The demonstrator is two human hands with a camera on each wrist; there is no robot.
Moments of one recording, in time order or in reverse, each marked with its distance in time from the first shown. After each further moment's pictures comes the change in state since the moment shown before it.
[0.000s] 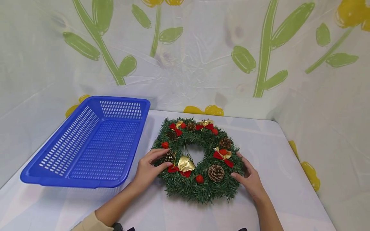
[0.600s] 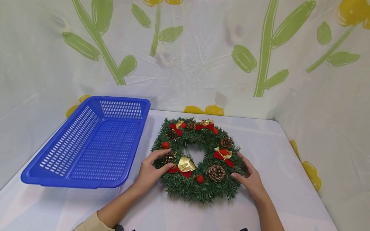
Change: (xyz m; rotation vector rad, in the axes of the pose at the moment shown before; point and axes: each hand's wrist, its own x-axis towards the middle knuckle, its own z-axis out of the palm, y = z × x) left_hand -0.003 -0.002 0.004 0.012 -0.022 0.018; right_hand 0.000 -0.001 0.001 -0.022 0.004 -0.005
